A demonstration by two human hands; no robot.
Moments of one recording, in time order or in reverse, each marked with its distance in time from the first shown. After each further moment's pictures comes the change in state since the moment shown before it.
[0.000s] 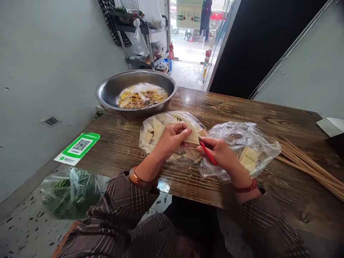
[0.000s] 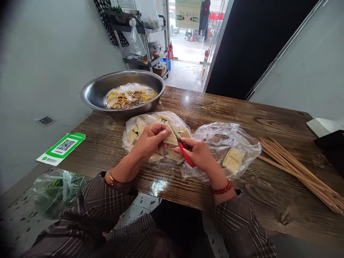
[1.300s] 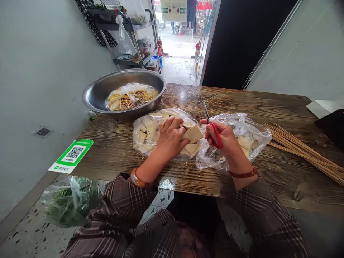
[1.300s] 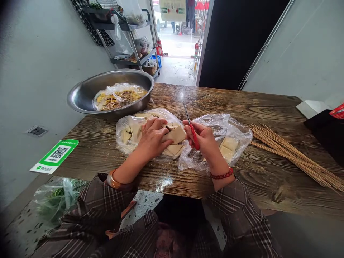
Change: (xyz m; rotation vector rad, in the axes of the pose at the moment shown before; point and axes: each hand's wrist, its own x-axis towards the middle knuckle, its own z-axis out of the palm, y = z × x) left_hand 0.002 -0.015 0.001 1.378 0.008 0.546; right_hand -0.003 0.006 -0.016 0.480 0.341 0.048
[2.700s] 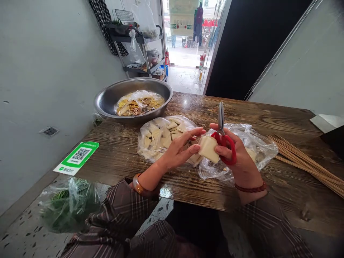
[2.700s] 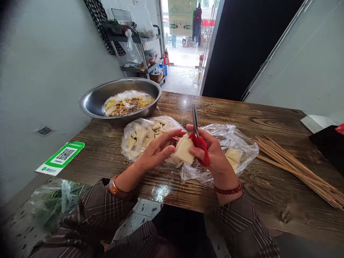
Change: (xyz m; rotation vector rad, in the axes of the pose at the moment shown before) left_hand -0.003 0.008 -0.012 -1.106 0.006 0.068; right_hand -0.018 -0.019 -0.001 0.126 -0.163 -0.090
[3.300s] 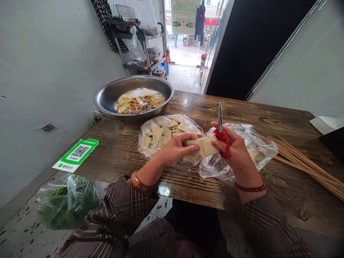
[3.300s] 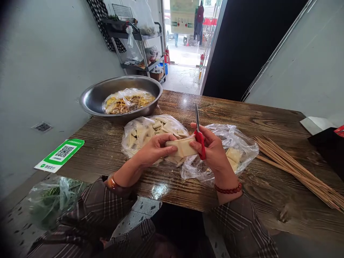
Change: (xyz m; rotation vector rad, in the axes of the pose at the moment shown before) left_hand 0.002 0.004 -0.002 -0.399 -0.009 -0.457; right_hand 0.011 0.014 -0.008 -0.120 0.126 -0.047
